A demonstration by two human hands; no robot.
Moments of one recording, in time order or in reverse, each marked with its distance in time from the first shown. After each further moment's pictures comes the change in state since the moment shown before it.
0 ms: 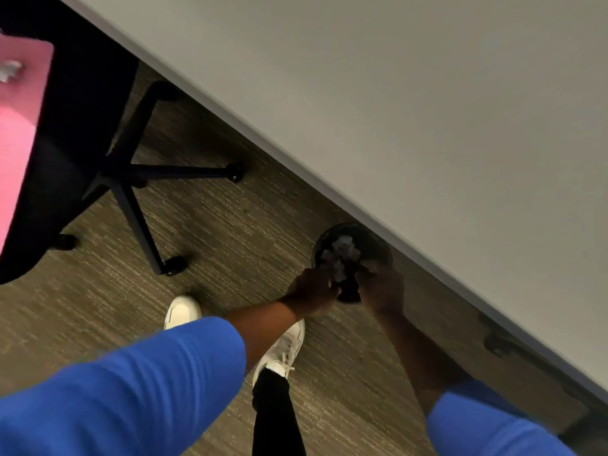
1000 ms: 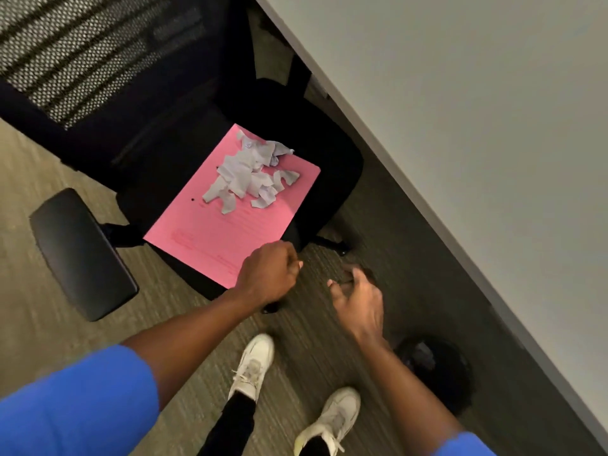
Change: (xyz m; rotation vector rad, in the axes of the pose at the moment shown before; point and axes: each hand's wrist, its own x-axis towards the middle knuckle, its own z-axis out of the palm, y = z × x) left_hand -0.189 -0.232 -0.329 -0.091 0.661 -0.130; right_hand -0.131 -0.357 0.085 -0.074 -0.038 -0.501
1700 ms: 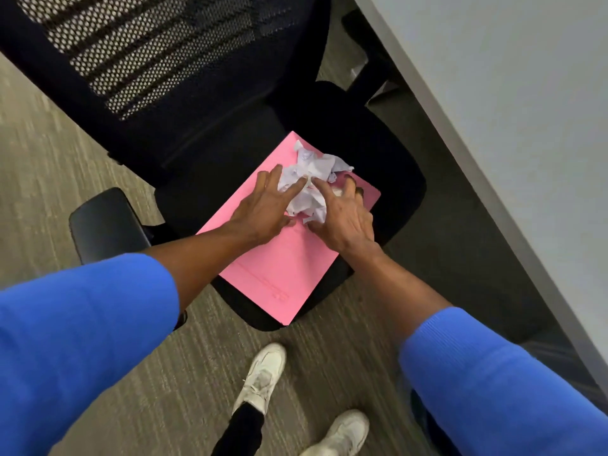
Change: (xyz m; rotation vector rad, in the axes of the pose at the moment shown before) left_hand 0.126 -0.121 -0.088 0.240 0.130 0.156; right_hand 0.139 -0.202 0.058 -0.556 -0.056 -0.451
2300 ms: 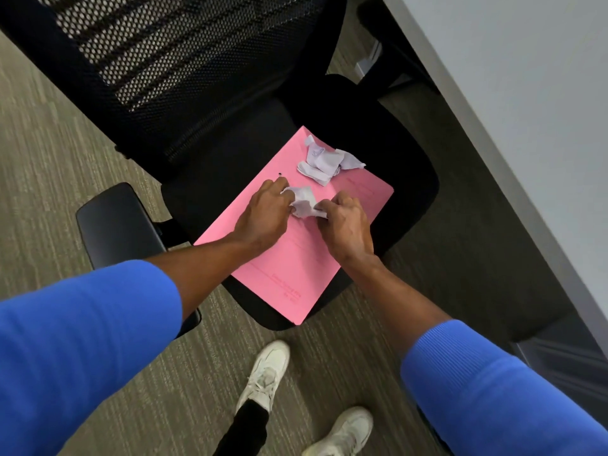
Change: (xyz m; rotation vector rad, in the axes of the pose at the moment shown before) left_hand -0.014 -0.016 0.014 -0.122 0.184 -0.031; right_hand -0.009 -0.012 0.036 0.102 0.186 -0.105
